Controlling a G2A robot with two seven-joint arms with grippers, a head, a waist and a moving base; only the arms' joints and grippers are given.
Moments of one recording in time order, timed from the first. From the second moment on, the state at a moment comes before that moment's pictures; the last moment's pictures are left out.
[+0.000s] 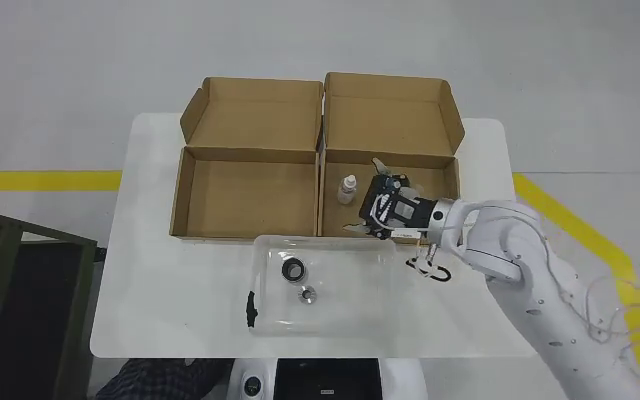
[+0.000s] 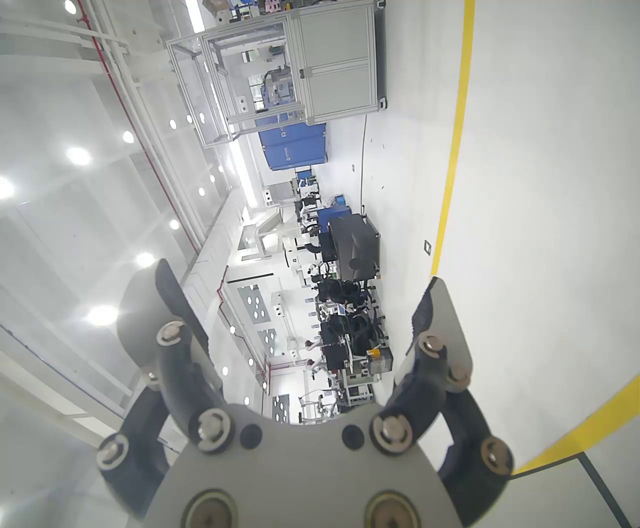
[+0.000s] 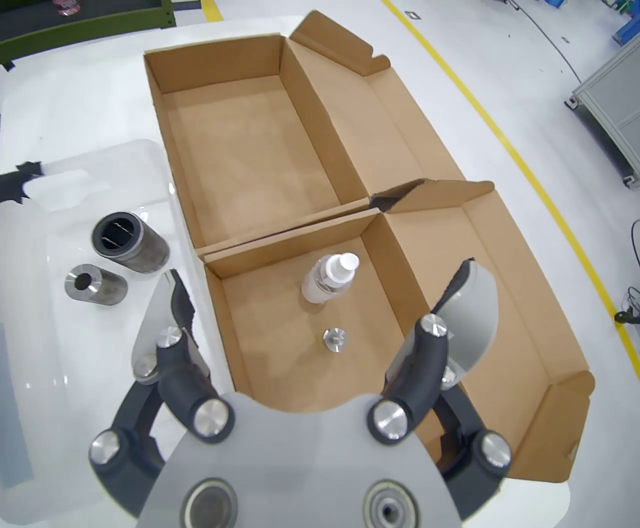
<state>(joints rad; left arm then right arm) -0.01 -0.37 -0.75 -1.25 2.03 -0.40 0.22 -1.04 -1.00 1.10 -1.97 -1.05 -0.61 0.60</state>
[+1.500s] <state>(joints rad) -0.01 -0.37 -0.75 -1.25 2.03 -0.40 0.22 -1.09 -1.06 0.79 -1.91 -1.21 -0.72 0.35</state>
